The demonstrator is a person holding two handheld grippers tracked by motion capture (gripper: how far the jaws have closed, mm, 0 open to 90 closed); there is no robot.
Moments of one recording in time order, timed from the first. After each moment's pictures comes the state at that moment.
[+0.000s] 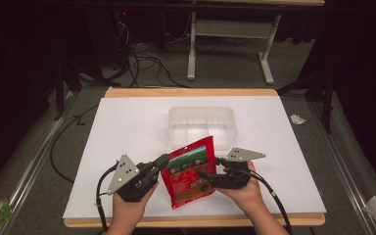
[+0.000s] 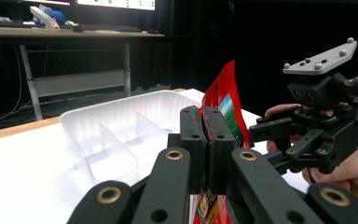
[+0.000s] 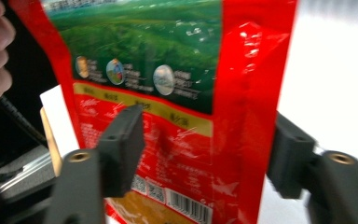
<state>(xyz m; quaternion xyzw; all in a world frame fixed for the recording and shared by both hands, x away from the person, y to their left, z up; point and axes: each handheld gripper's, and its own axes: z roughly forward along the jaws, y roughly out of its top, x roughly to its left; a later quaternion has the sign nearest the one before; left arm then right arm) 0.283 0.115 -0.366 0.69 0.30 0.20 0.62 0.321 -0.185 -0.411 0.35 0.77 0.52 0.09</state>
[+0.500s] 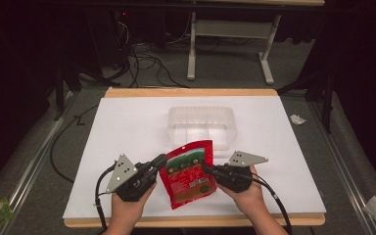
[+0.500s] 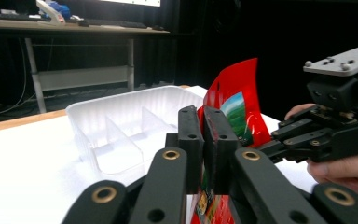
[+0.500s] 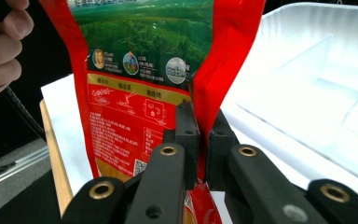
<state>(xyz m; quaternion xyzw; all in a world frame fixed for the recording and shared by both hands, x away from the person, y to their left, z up) 0.285 0.119 -0.371 0.69 0.32 0.20 0.62 0.314 -0.190 -0.415 0.33 0.77 0.53 0.11</state>
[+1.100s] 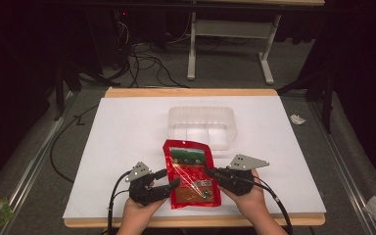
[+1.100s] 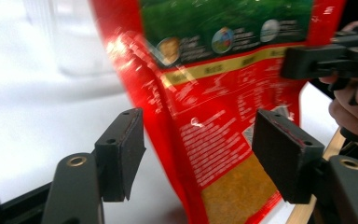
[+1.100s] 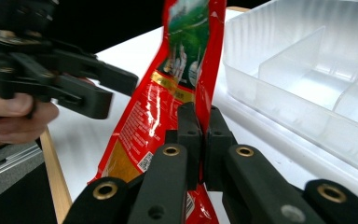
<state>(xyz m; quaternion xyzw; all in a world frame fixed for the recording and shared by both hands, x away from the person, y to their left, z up) 0.310 0.107 -0.450 0.73 0.42 0.03 0.54 0.308 -0.194 -0.421 0.33 0.78 0.52 0.12</state>
